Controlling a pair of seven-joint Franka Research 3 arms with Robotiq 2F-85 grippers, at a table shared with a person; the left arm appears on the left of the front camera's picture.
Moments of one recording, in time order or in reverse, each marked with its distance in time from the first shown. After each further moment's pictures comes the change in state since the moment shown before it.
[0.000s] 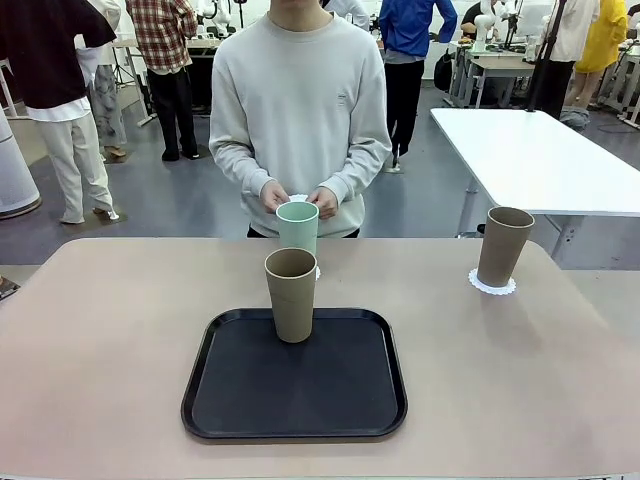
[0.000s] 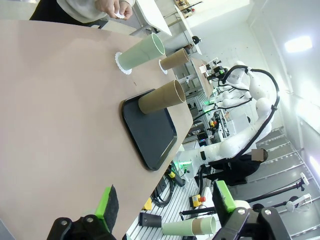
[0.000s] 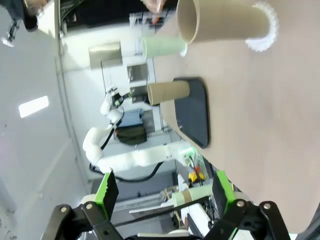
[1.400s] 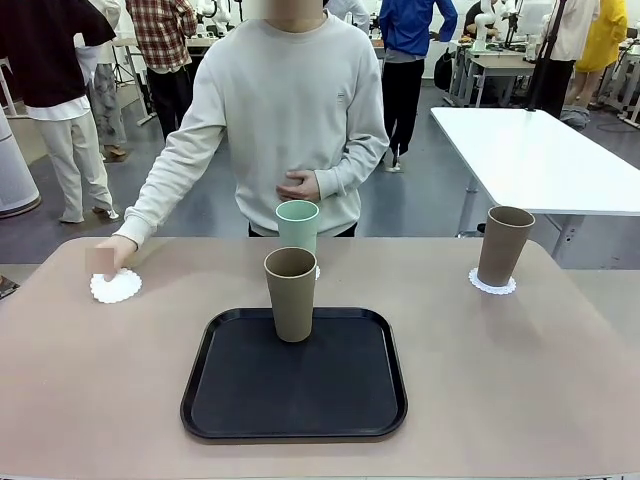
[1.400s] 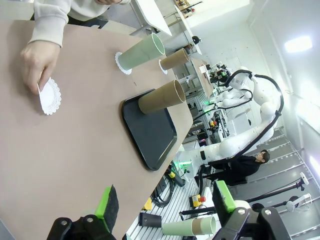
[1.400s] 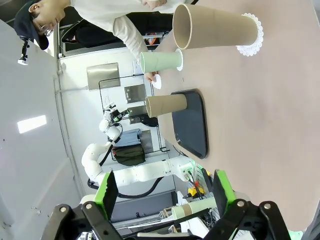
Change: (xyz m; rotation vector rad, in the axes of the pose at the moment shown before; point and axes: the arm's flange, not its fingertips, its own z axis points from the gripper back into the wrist) left arm 0.000 0.000 0.000 0.000 0.000 0.000; right arm -0.030 0.001 0.009 -0.008 -0.096 -0.010
